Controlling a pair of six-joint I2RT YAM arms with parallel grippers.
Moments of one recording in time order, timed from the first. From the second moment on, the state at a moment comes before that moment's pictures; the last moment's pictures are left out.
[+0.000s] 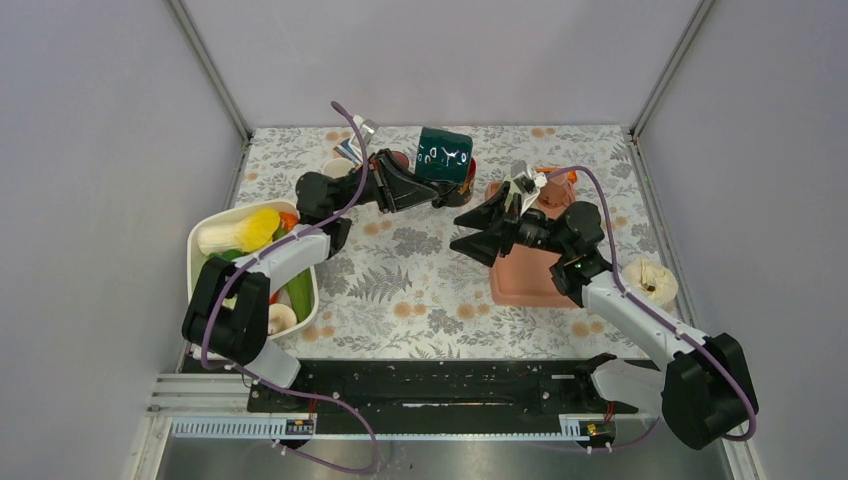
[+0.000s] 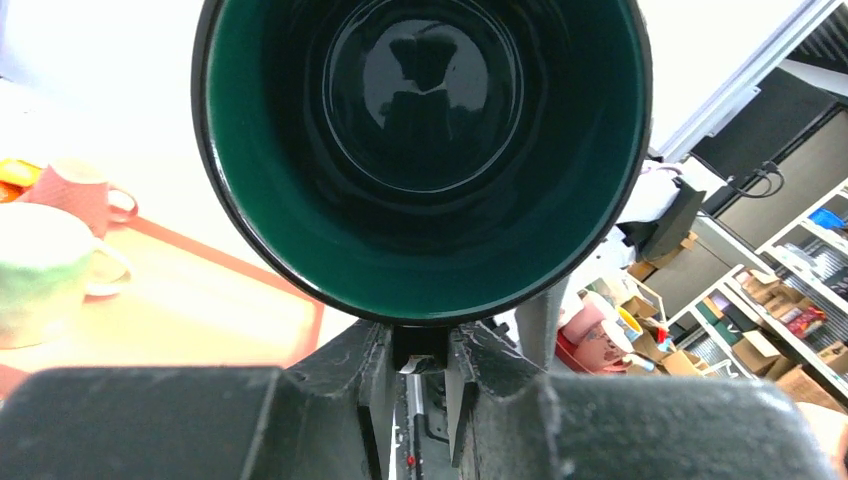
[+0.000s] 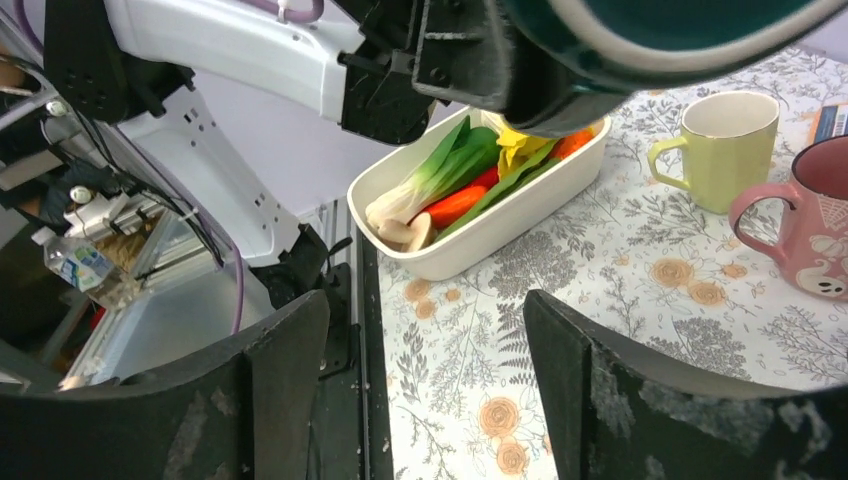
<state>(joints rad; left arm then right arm) -0.39 1.54 0.94 1.21 1.02 -1.14 0.45 1.15 0.68 0.76 -0.89 0.59</state>
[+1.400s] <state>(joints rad) -0.08 1.06 0.75 -0.50 0.52 0.42 0.36 0.87 0.65 0.21 -0.88 0.06</state>
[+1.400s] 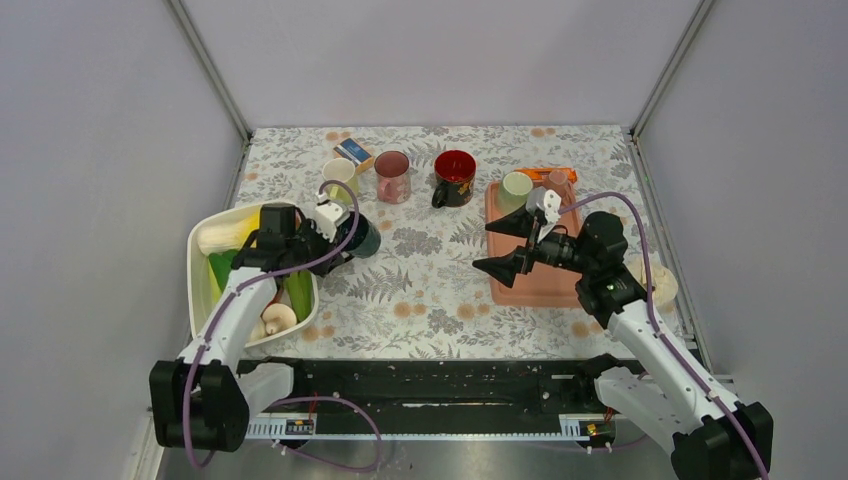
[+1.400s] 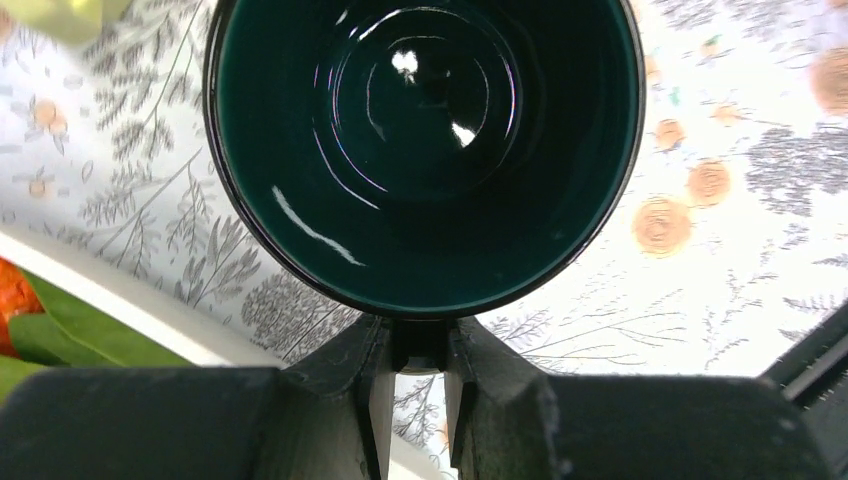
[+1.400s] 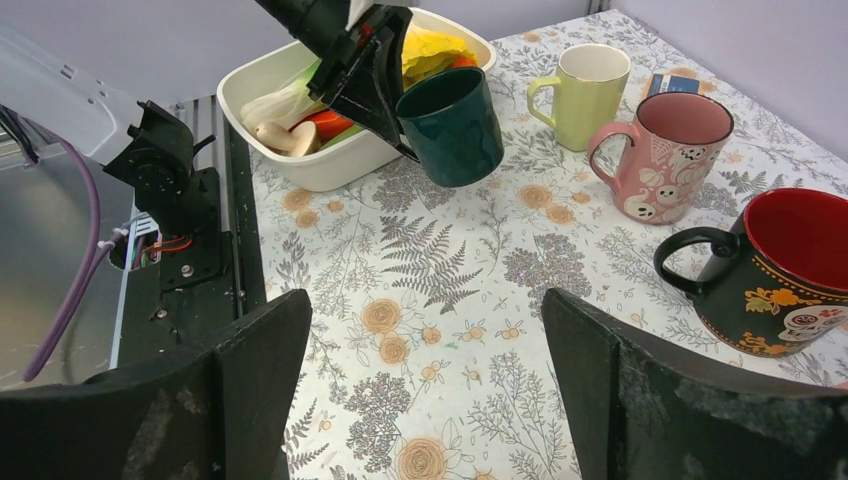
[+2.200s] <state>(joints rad) -0.05 1.48 0.88 -0.41 0.26 0.30 0.34 0.83 0.61 0.23 -0.87 0.04</state>
